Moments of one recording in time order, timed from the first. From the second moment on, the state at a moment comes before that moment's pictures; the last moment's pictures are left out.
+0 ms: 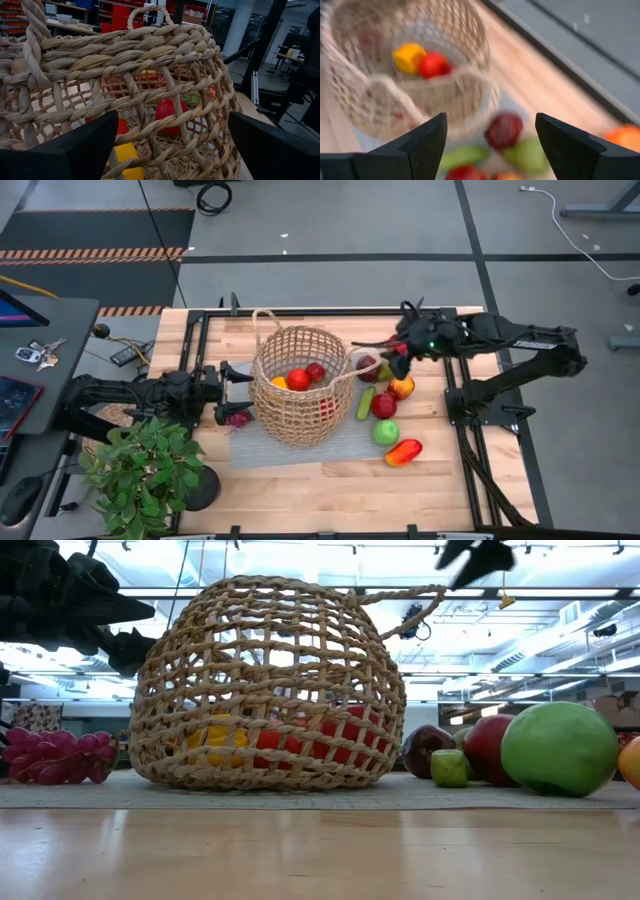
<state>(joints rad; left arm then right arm) -0.04 0.16 0.01 0.12 -0.13 -0.20 -0.01 1.13 1.34 -1.09 0.37 0.55</state>
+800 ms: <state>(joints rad) -0.04 0.16 0.01 0.12 -0.13 -0.20 0.54 1.61 1.34 -1.10 0.43 0.70</state>
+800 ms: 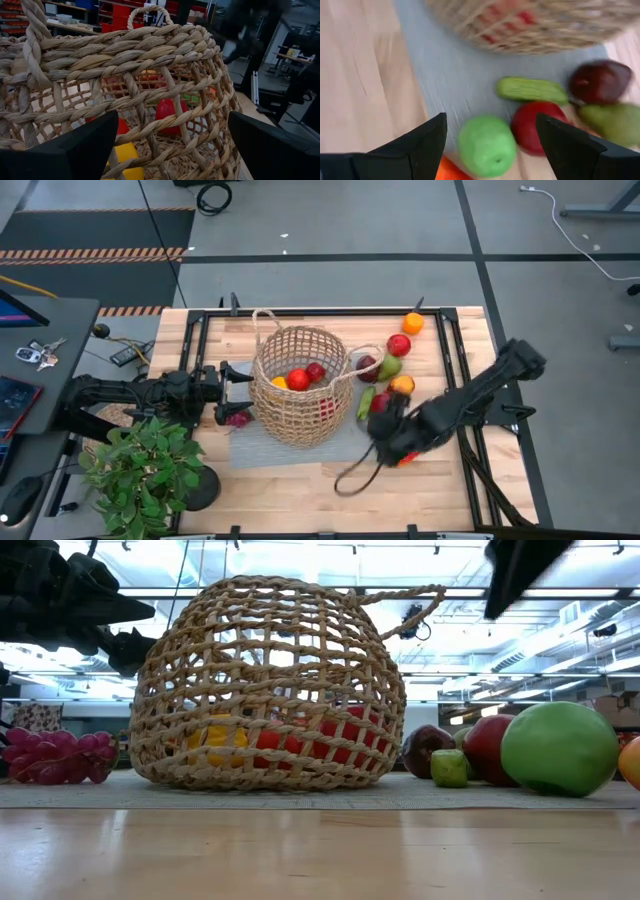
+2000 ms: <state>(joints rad) -0.04 0.16 0.01 0.12 -0.13 -0.20 0.33 2.13 1.65 -1.34 0.38 -0.46</state>
